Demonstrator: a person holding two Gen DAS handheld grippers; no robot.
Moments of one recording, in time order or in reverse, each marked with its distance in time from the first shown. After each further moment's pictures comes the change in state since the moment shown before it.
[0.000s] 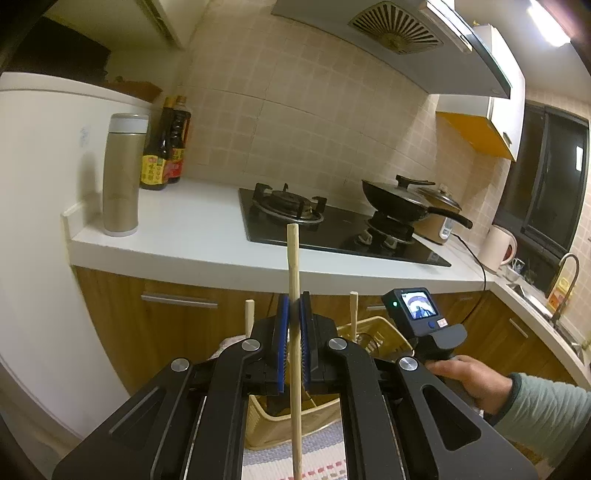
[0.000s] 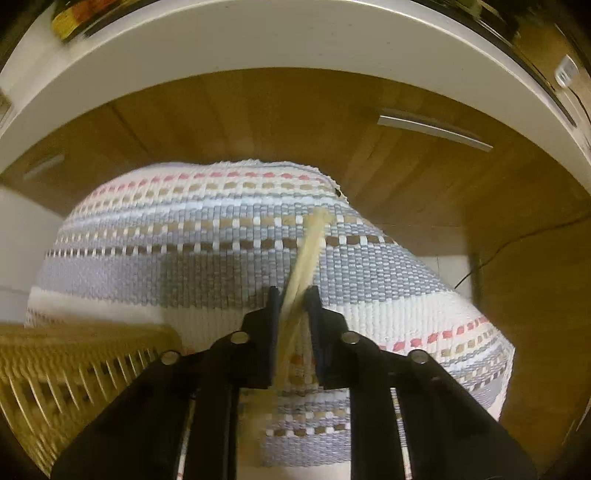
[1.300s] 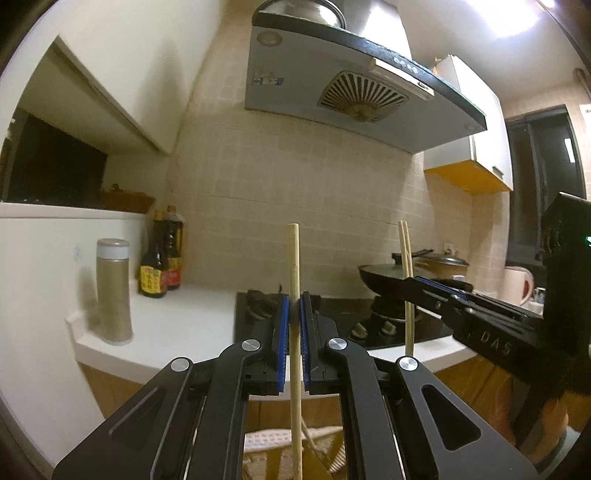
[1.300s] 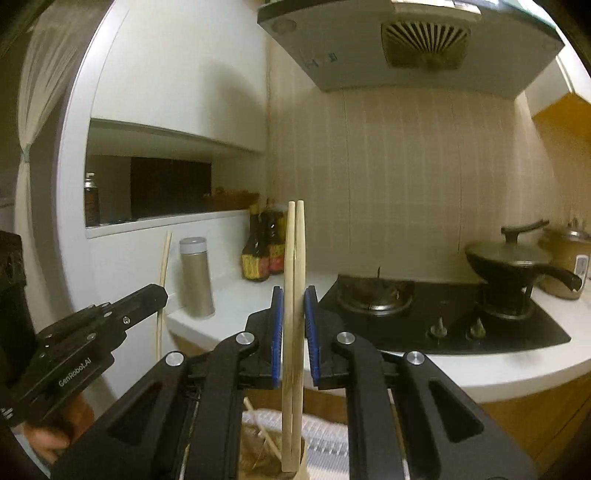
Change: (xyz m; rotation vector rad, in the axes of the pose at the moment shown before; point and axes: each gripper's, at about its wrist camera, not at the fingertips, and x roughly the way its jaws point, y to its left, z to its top) left arm 0.000 -0.091 0.041 0.123 -0.371 0.088; right arm -0.276 0.013 -0.081 -0.252 -1.140 0.371
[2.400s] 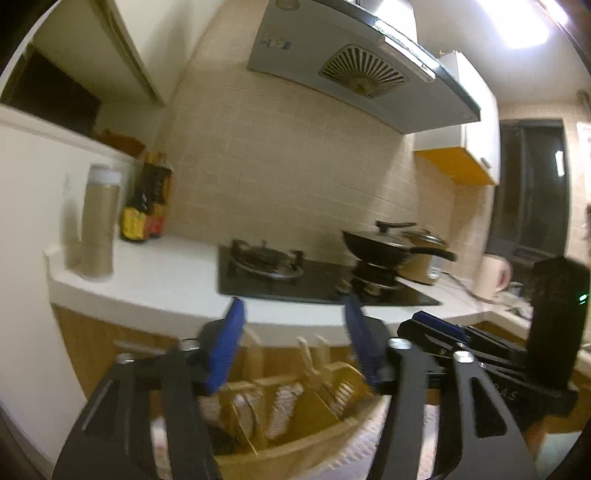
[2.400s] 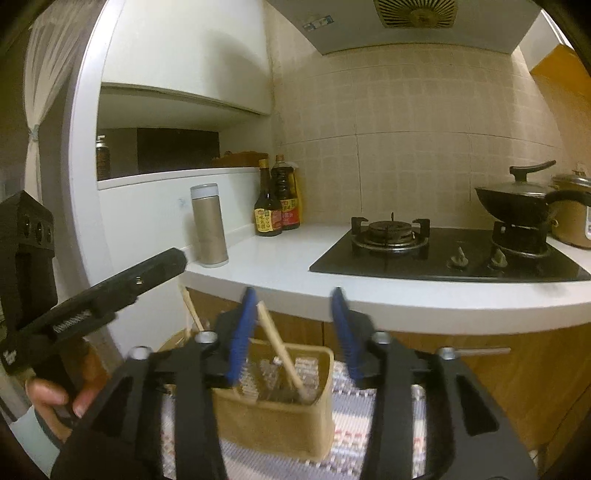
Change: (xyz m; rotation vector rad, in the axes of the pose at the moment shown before) left arm -0.017 0.041 -0.065 -0.115 0.124 -0.157; right arm -0.031 0.001 -0.090 0.078 0.105 0.059
